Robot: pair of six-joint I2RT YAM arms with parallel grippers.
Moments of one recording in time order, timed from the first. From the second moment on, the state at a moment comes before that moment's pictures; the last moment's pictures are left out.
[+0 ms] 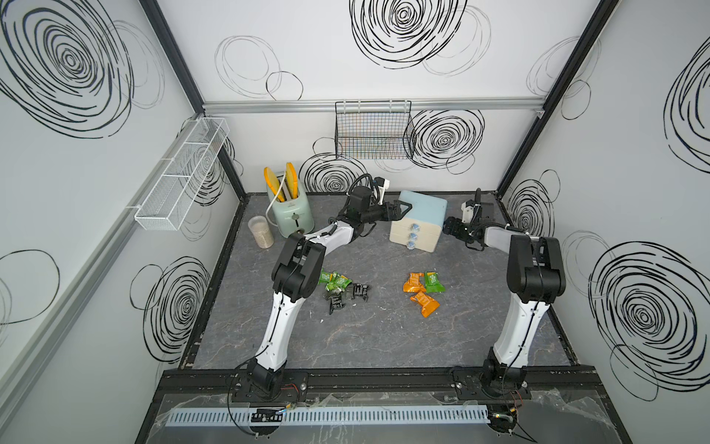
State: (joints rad) left arm -0.46 2.32 1.76 0.32 0.63 -0.61; right arm -0.05 2.04 1.30 -0.08 -0.34 0.31
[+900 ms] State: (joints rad) left arm -0.40 1.88 1.18 0.30 0.59 -0.59; right arm 0.13 1.99 1.24 -0.11 -0.42 0.26
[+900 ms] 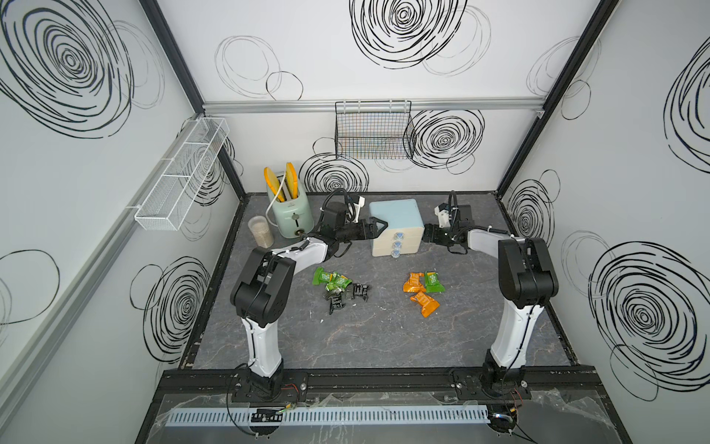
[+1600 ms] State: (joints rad) left arm -0.34 1.66 0.90 0.33 0.48 -0.59; right arm 0.26 1.99 1.26 -0.15 -0.44 0.24
